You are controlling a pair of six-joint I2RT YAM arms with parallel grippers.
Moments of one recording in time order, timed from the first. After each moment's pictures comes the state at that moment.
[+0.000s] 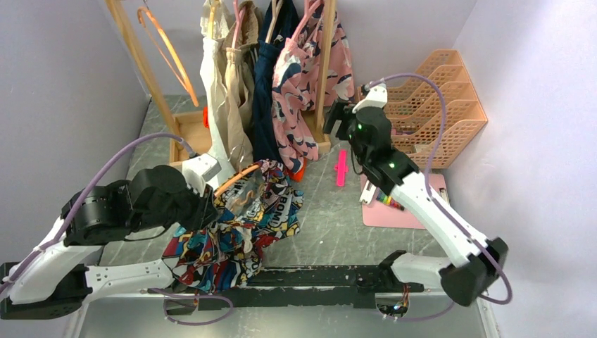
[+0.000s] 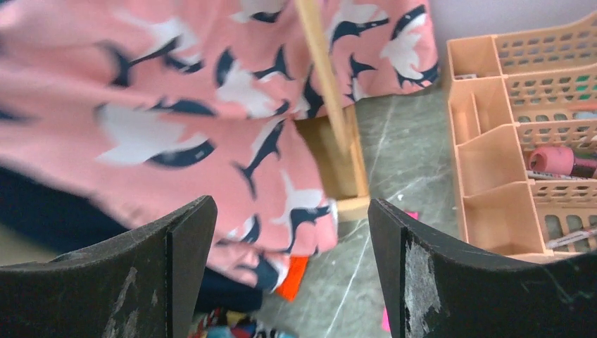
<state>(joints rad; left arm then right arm) -1.11 0.85 1.46 -1.34 -0.21 -0.44 0.65 1.15 1.20 -0.23 0.46 0.32</state>
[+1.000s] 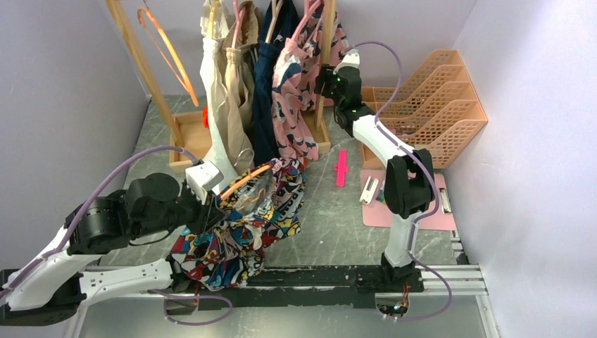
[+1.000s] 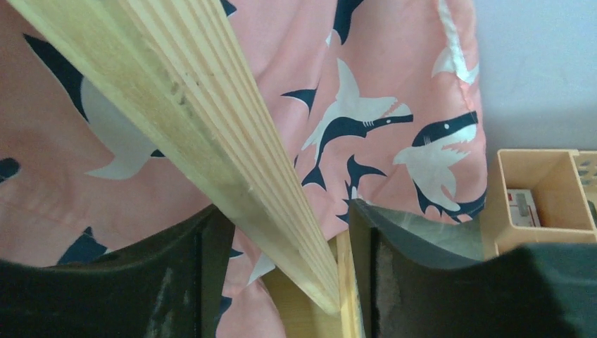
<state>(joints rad) -1.11 0.73 1.29 -1.13 -0.16 -0.30 0.35 1.93 1.60 0.22 0.18 0.23</state>
